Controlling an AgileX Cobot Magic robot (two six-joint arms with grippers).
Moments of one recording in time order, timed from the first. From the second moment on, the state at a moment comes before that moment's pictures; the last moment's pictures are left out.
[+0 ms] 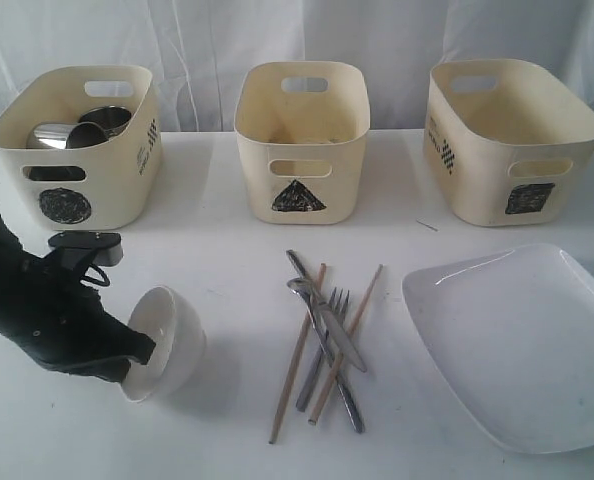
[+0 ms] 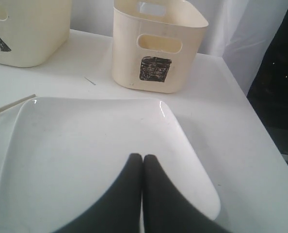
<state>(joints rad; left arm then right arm) -0.35 1.64 -0.75 -0.53 0.51 0.44 -0.09 0.00 0.00 -0.12 0.34 -0.02</state>
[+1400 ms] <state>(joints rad) -0.35 1.63 -0.75 -1.11 0.39 0.55 -0.09 0.00 0.00 -0.12 0.34 -0.02</state>
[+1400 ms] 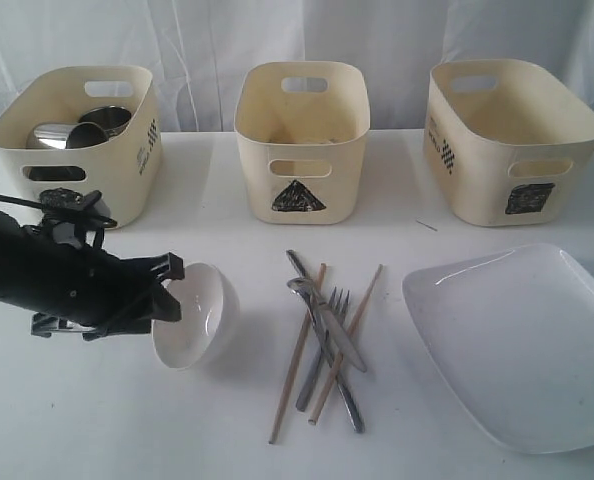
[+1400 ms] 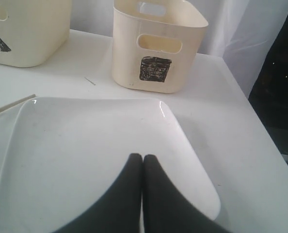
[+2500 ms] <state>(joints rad) -0.34 1.73 -1.26 -0.57 0.89 0.74 -0.09 0.00 0.00 -0.12 0.34 -0.02</state>
